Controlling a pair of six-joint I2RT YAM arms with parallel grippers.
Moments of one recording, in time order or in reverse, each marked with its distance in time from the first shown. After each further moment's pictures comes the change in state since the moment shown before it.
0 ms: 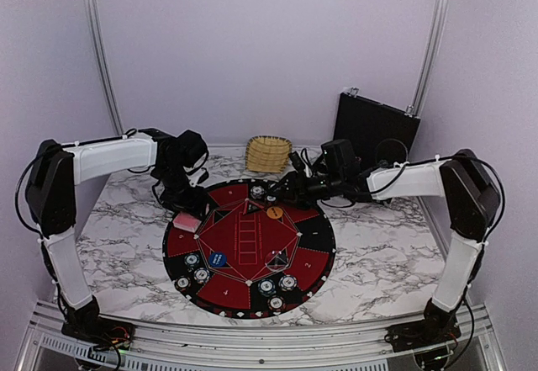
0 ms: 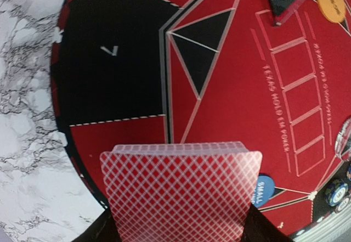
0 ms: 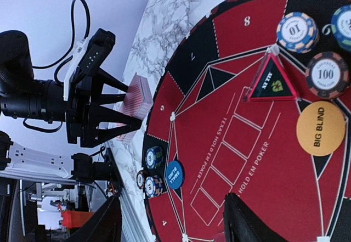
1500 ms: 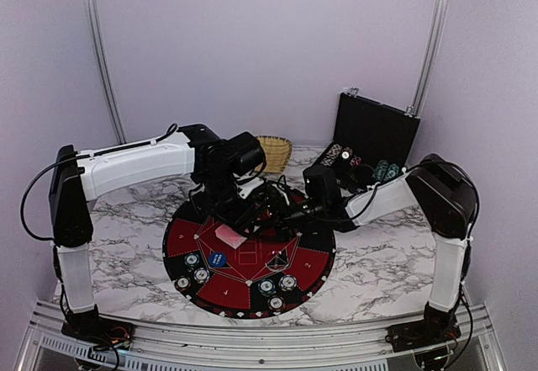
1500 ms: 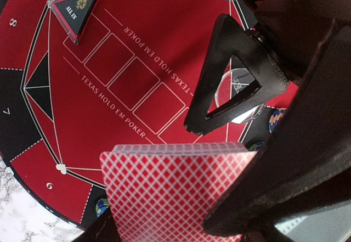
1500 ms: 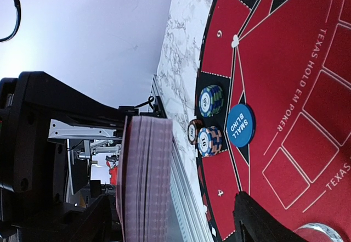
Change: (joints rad) left arm -0.351 0.100 0.304 -0.162 0.042 0.012; right arm 0.140 0.138 -0.106 0.392 -0.258 0.327
